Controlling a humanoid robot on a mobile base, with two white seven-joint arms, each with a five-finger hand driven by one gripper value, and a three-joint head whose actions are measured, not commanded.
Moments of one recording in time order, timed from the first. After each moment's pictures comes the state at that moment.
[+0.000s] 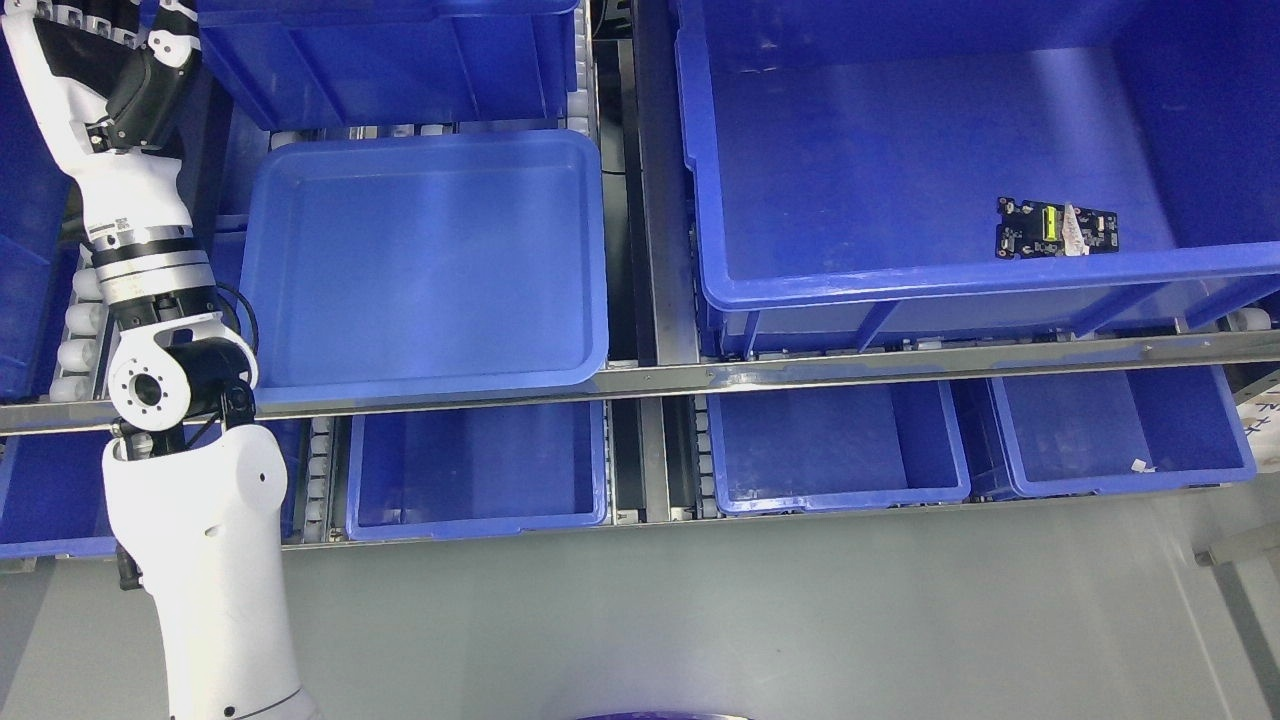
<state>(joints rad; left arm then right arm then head) -0.43 0.01 0.20 -1.64 0.25 -0.27 0.00 0.00 0.00 0.00 0.00 0.00 -0.02 -0.03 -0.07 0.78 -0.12</state>
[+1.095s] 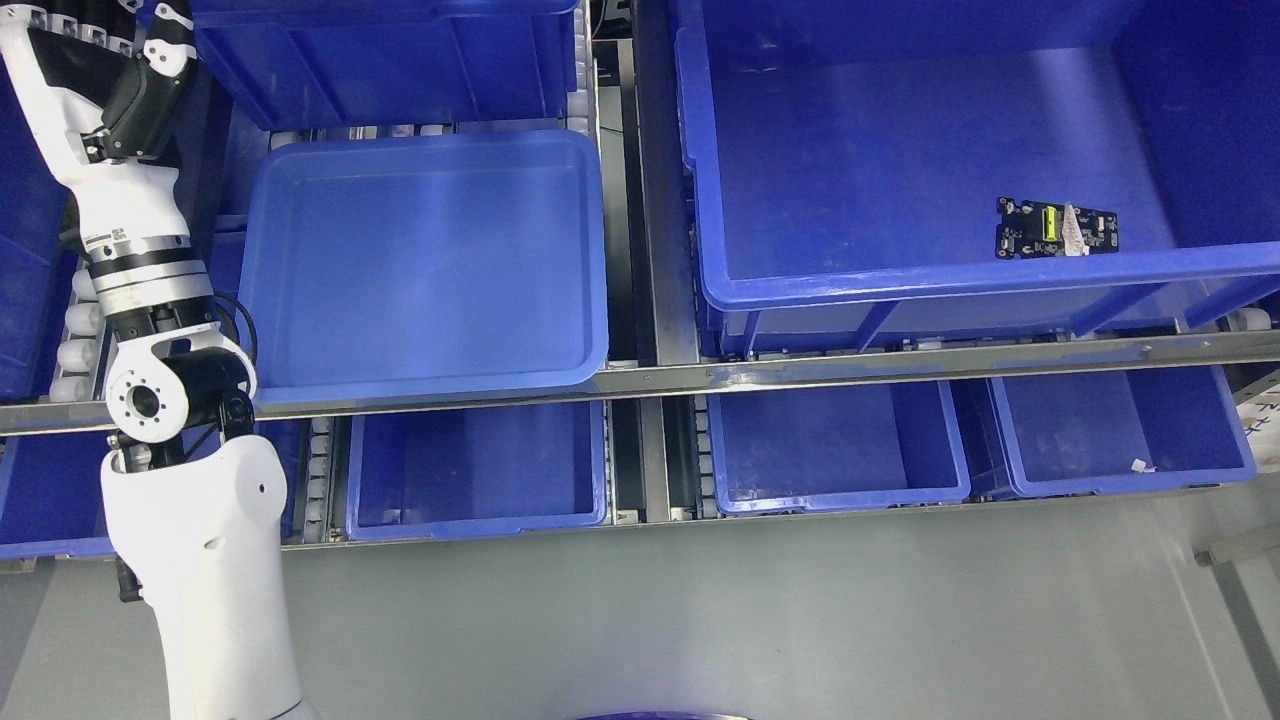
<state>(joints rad) -0.40 0.00 0.20 -1.67 0.25 -0.26 0.00 0.00 0.00 0.00 0.00 0.00 -0.03 -0.03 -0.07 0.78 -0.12</state>
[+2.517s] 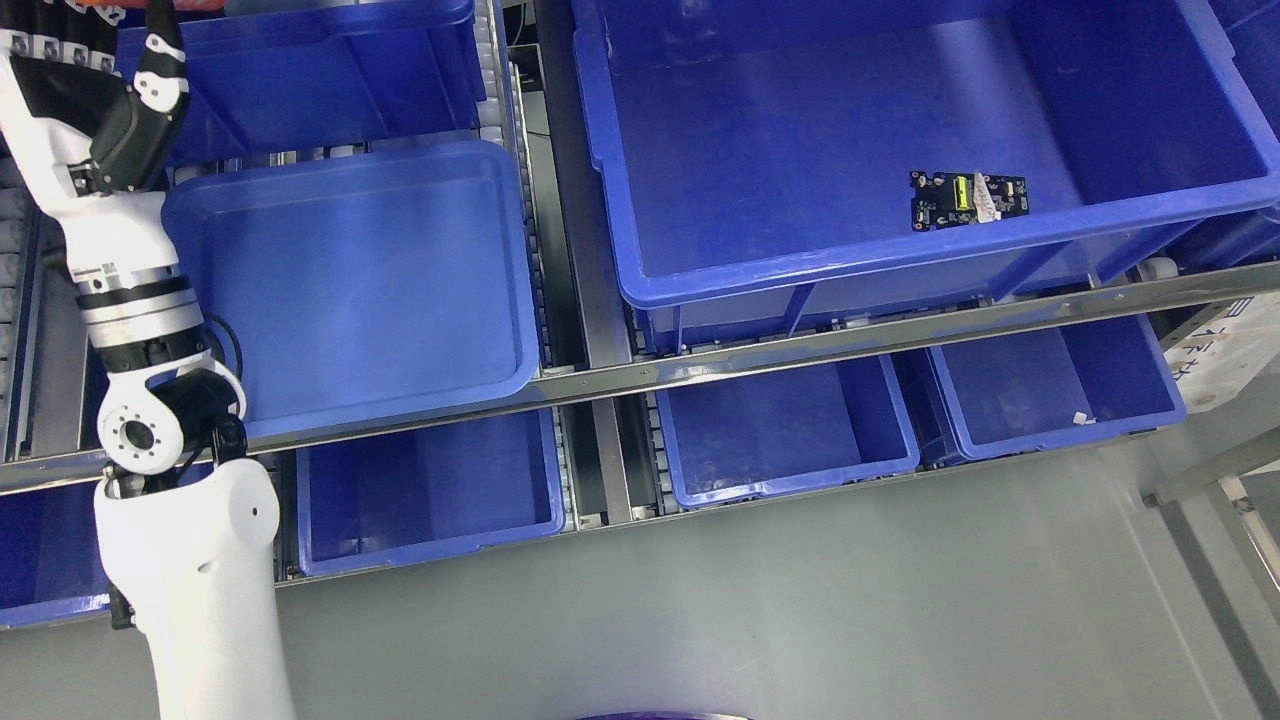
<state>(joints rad) -0.34 0.01 0.23 -1.68 0.25 -0.42 -0.11 0.00 0.00 0.00 0.00 0.00 -0.02 -0.03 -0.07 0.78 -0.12</state>
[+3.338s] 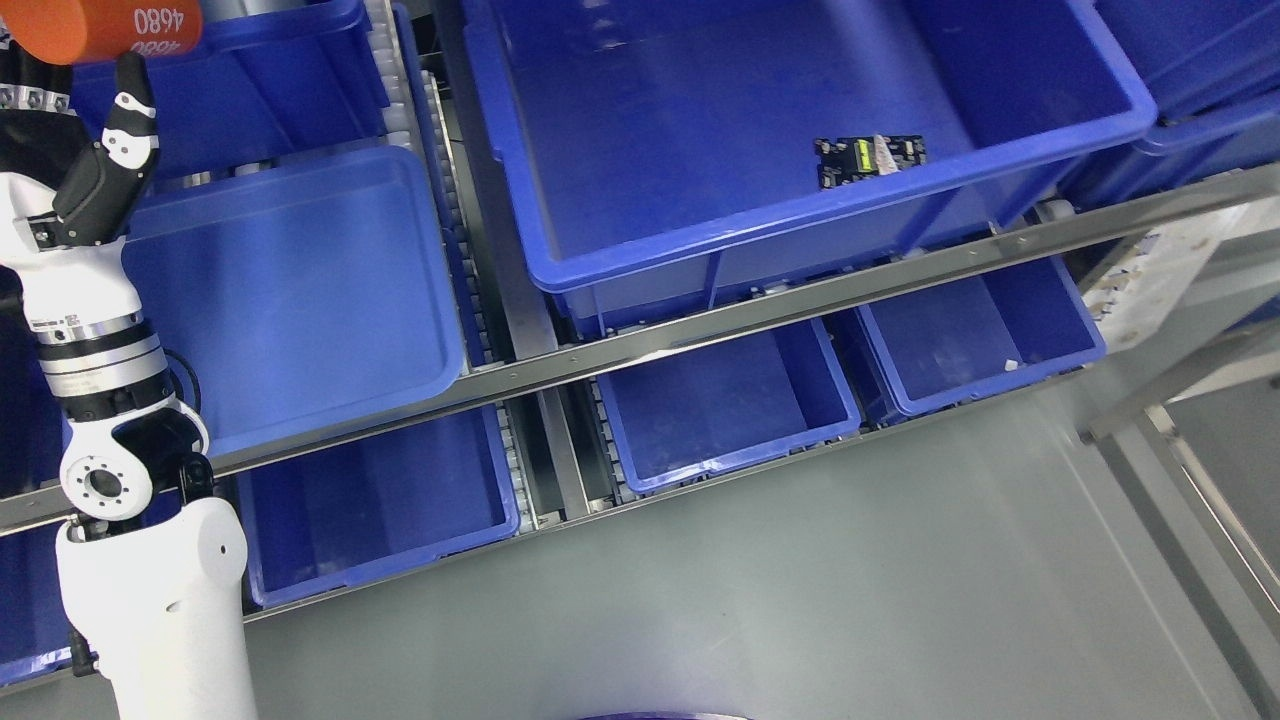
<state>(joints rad) -0.28 0.05 0.27 -1.71 0.25 -0.48 -0.14 0.00 0.00 0.00 0.00 0.00 -0.02 -0.03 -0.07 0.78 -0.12</state>
